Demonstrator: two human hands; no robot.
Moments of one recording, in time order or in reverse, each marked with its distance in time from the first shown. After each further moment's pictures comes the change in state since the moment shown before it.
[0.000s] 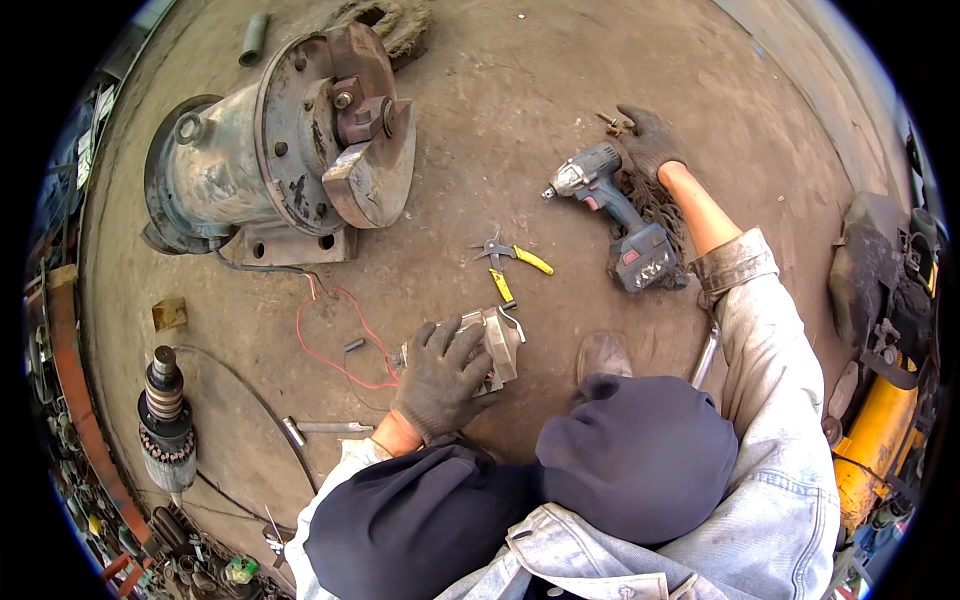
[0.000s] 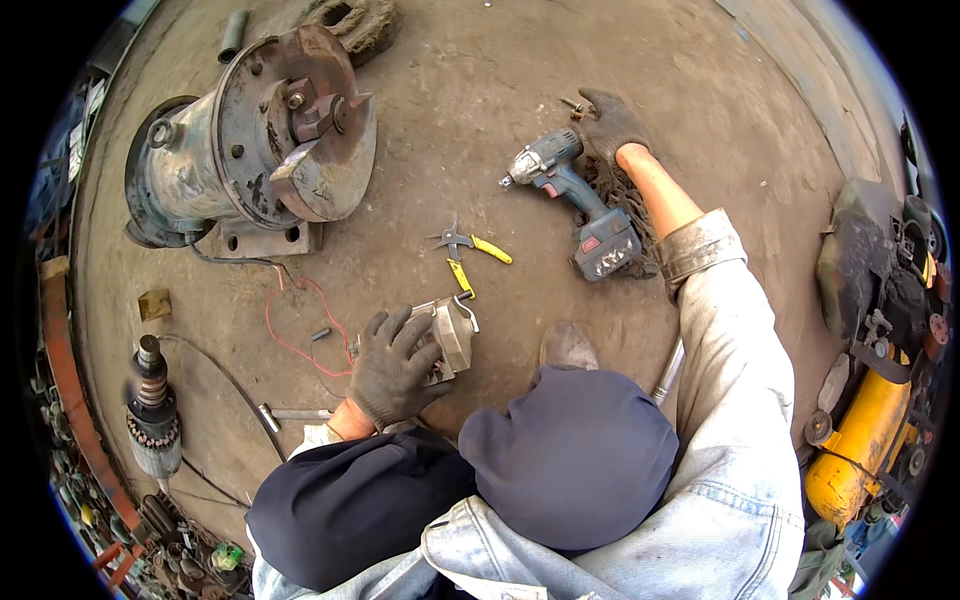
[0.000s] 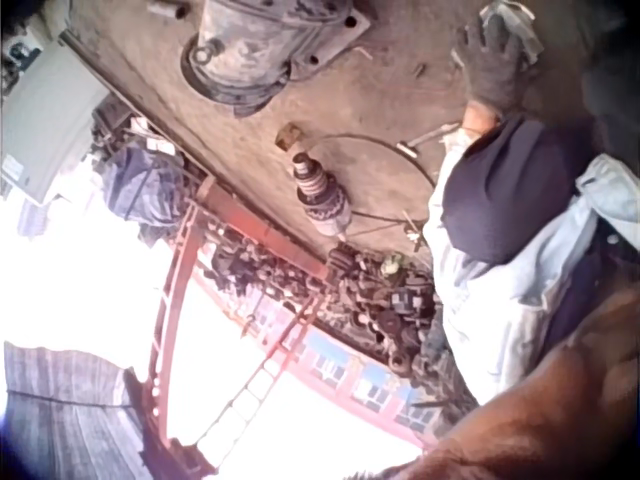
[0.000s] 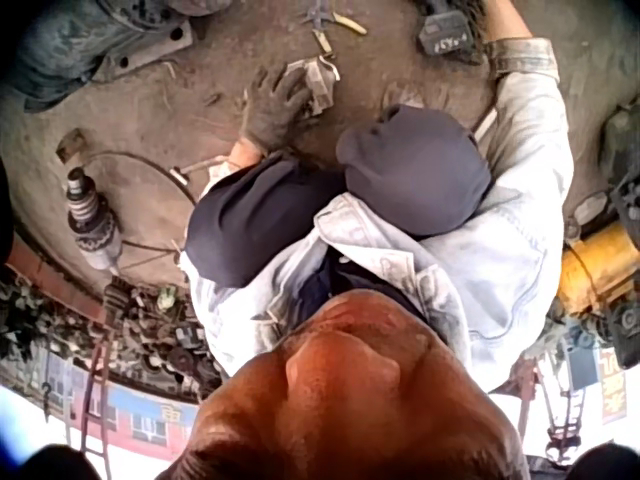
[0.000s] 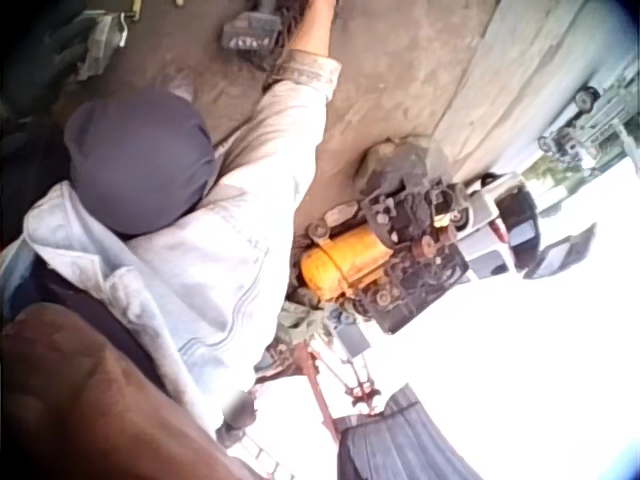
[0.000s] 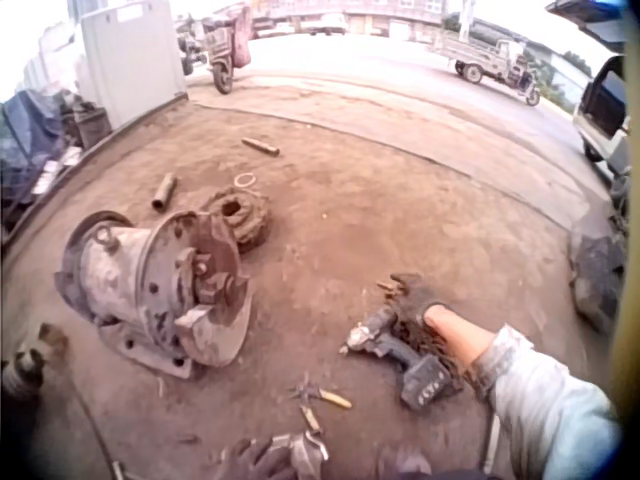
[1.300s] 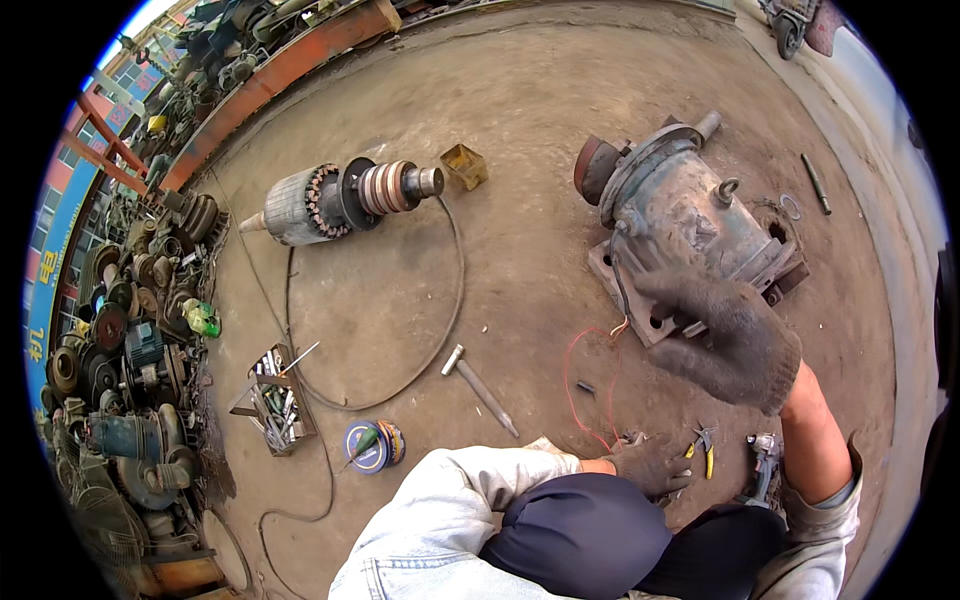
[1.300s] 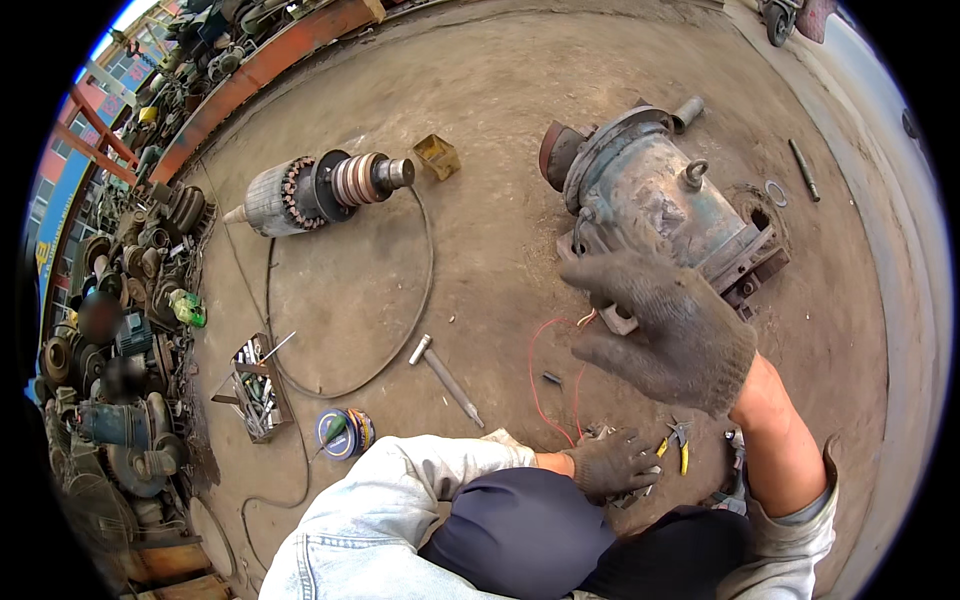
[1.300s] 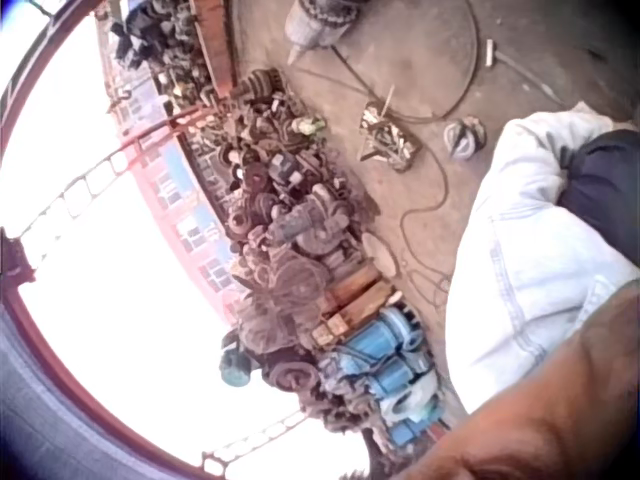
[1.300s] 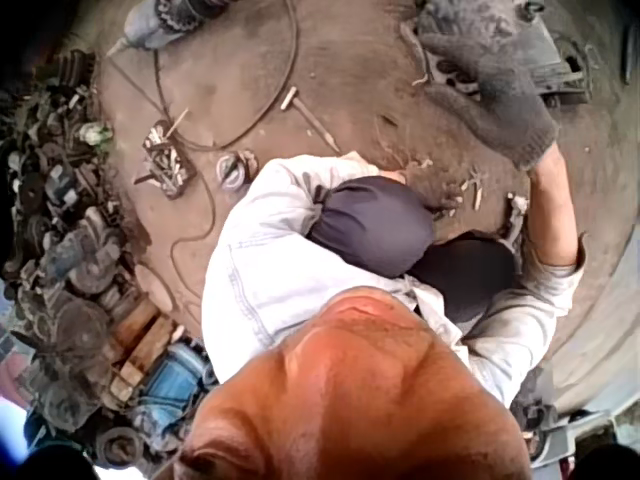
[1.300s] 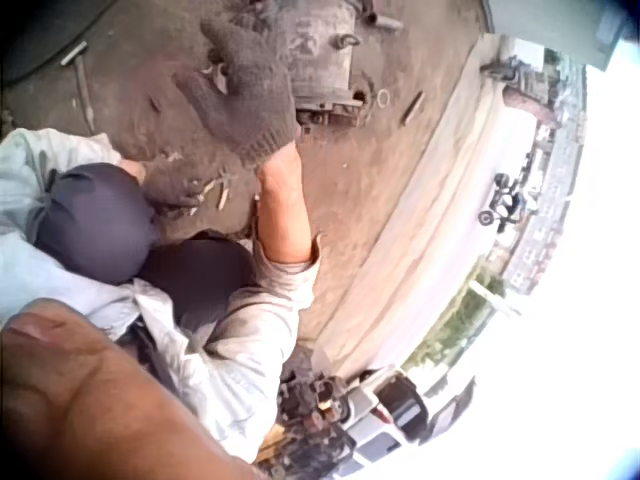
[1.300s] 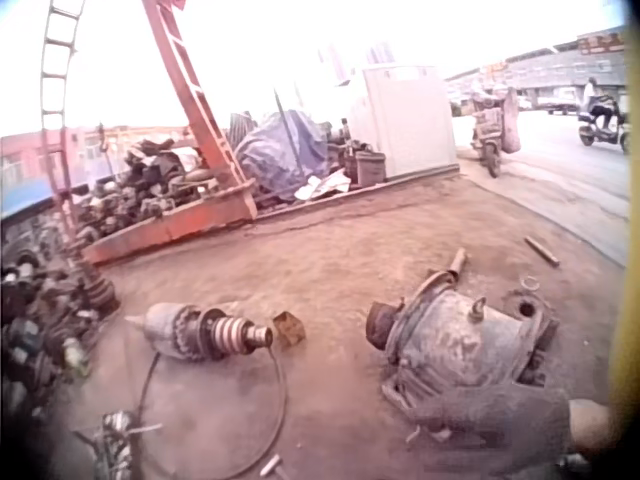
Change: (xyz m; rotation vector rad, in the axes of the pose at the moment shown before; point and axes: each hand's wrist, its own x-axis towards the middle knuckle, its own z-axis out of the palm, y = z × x) left_hand -0.019 -0.004 0.013 0.080 0.056 -0.040; right_hand -0.168 -0.549 -0.055 0.244 -0.772 -1.307
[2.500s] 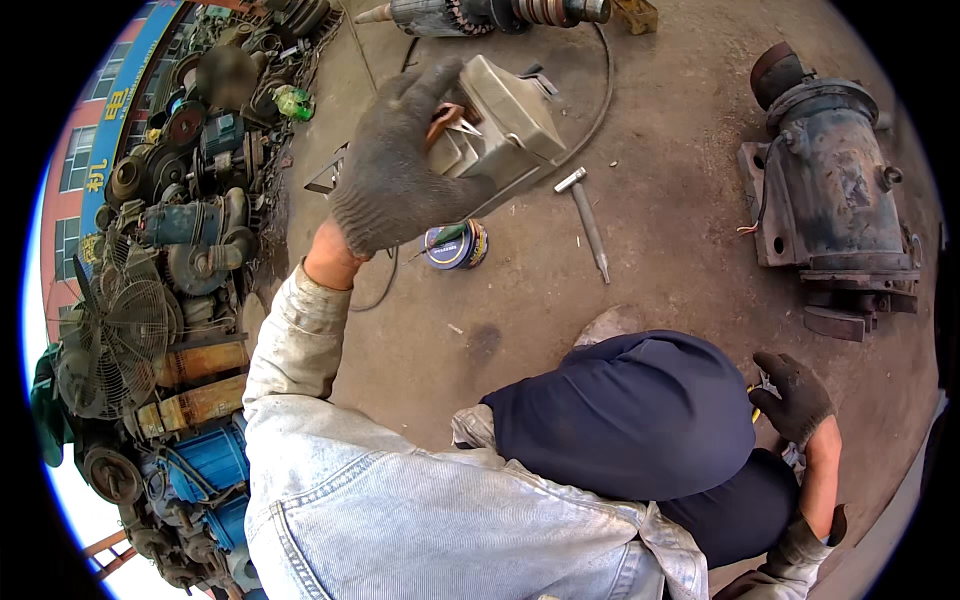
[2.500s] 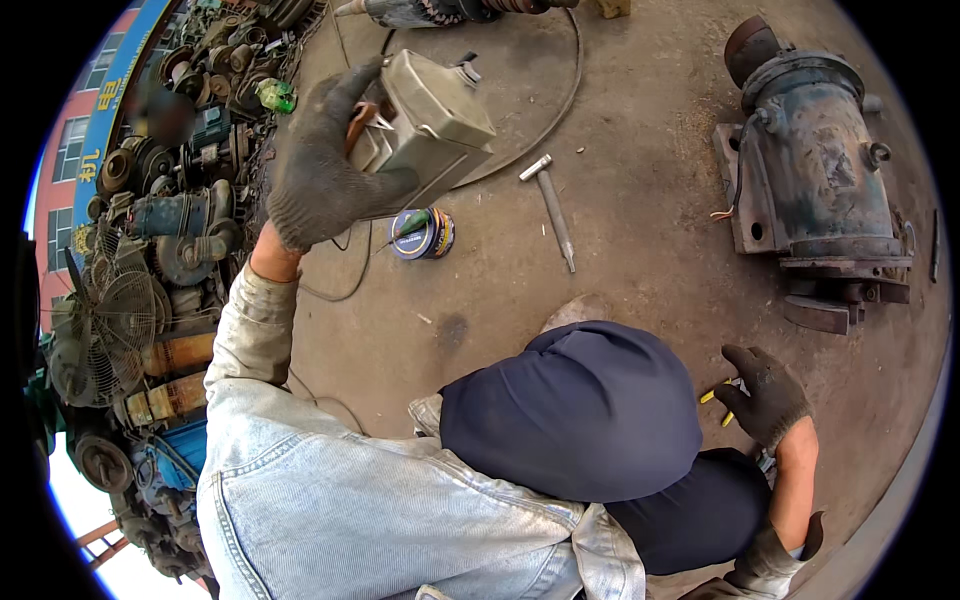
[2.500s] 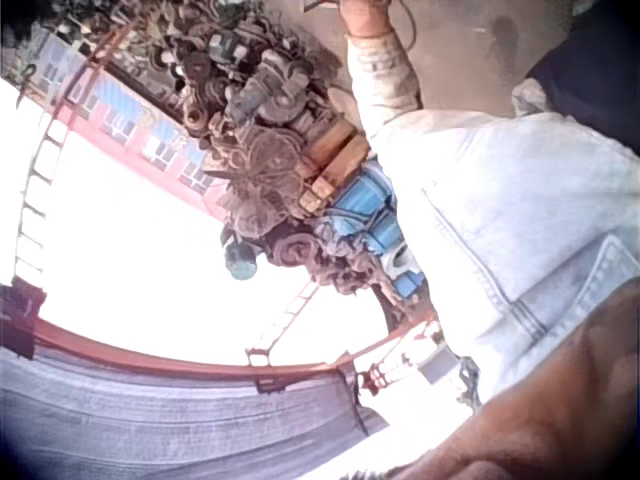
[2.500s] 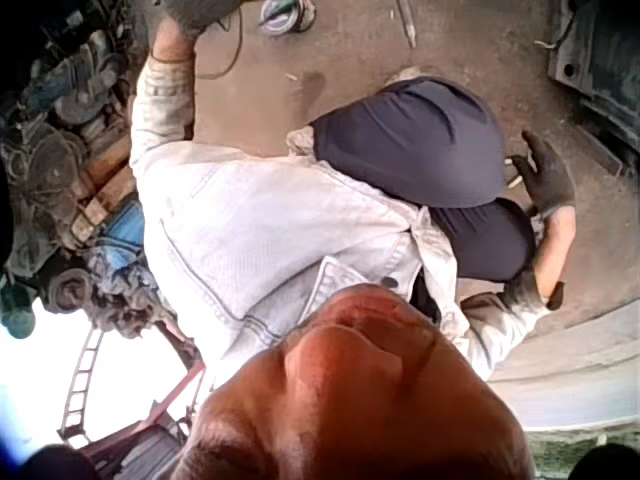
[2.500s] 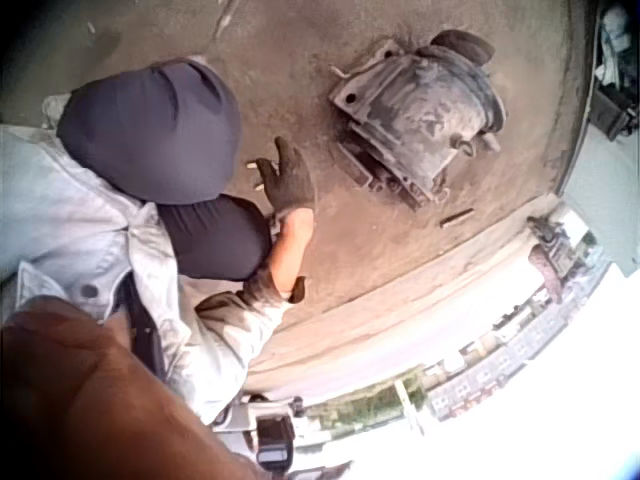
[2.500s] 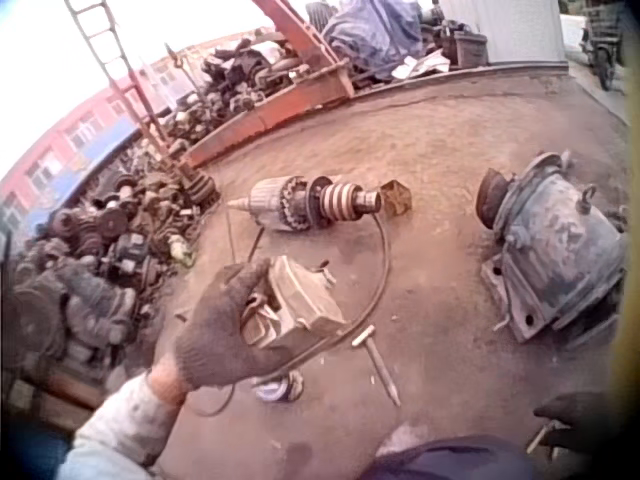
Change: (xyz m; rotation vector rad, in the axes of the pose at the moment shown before) left_hand -0.310 0.051 -0.274 0.327 0.541 -1.296; right_hand -0.139 0.084 0.070 -0.169 -0.573 0.288
